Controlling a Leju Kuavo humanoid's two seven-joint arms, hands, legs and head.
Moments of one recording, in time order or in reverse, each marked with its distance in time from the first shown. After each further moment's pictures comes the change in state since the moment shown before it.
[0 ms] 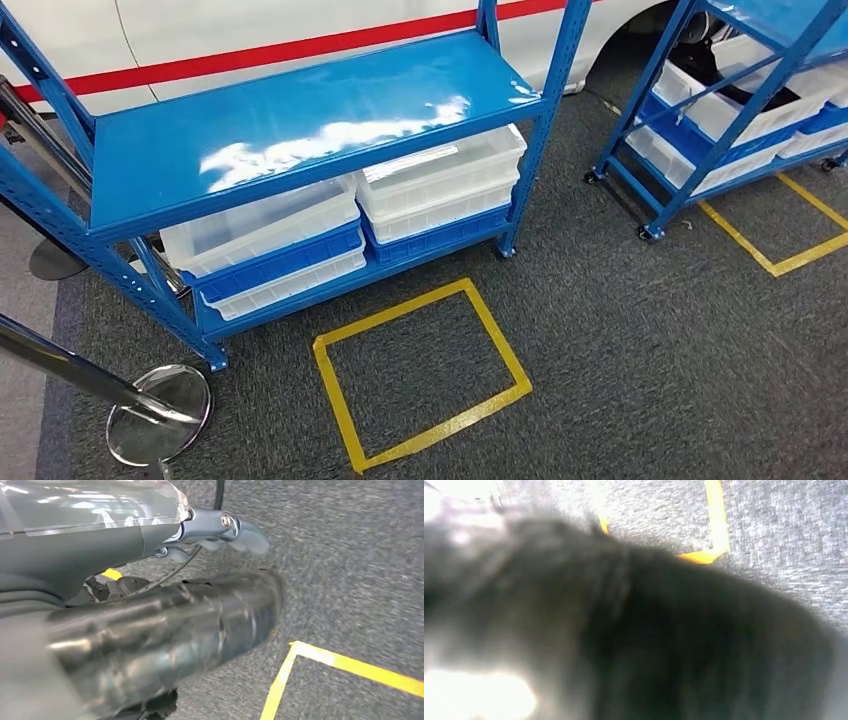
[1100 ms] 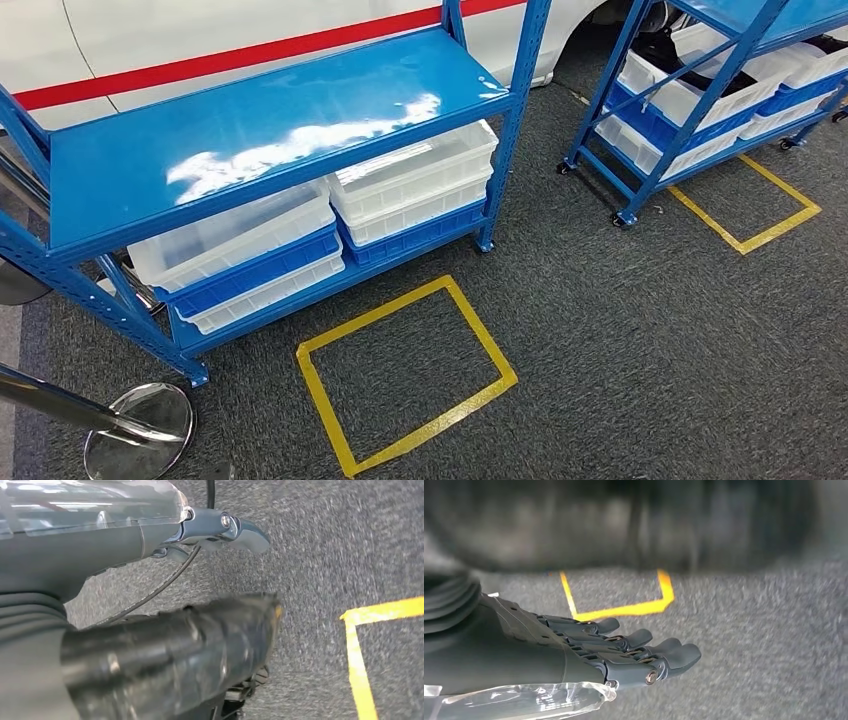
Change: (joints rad) left arm -0.085 0.155 -0.083 0.407 0.078 -0.308 -0.230; right arm 0.053 0.012 0.551 -0.061 -0.682 -0.007 0.163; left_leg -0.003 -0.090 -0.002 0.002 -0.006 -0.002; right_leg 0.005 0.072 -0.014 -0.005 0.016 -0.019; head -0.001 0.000
